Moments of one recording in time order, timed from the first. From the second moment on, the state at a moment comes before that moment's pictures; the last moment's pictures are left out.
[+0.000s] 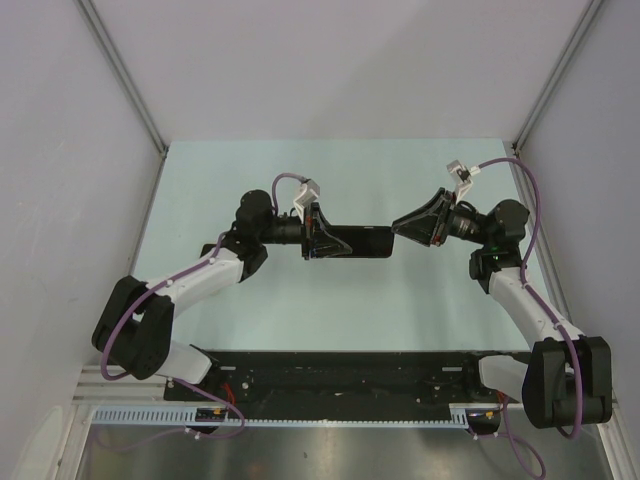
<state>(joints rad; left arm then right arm) -0.54 1.42 0.83 0.57 1.03 -0.39 0.09 1.15 0.67 0.77 -1.20 0.83</state>
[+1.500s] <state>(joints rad) -0.53 1.42 0.83 0.59 1.08 -0.40 0.09 1.18 0.67 0.73 -1.25 0.76</state>
